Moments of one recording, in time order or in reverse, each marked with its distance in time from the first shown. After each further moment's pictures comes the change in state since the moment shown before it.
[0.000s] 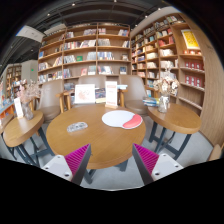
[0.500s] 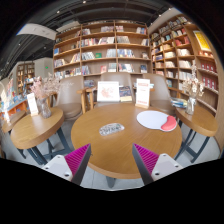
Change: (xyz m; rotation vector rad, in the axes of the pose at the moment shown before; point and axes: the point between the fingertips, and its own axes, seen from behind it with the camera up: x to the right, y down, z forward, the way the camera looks) arm -0.163 -0.002 0.045 -0.018 -0.177 -0.034
